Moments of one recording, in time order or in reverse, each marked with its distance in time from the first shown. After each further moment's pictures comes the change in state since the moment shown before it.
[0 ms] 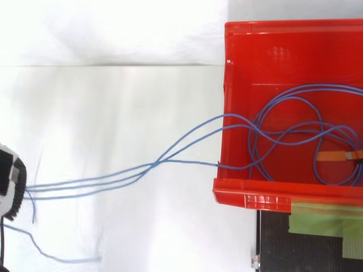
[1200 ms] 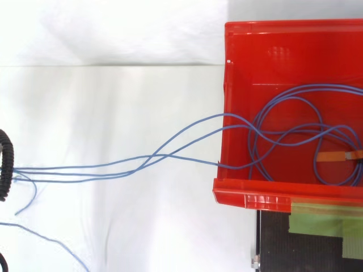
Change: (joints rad) arm -0.003 0.000 0.063 0.008 -0.022 -0.165
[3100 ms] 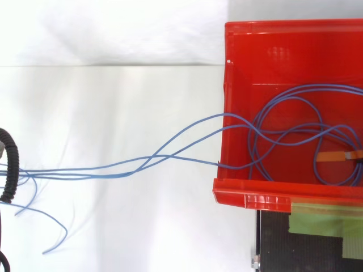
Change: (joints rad) arm -0.005 0.000 0.004 -0.003 0.000 -0.001
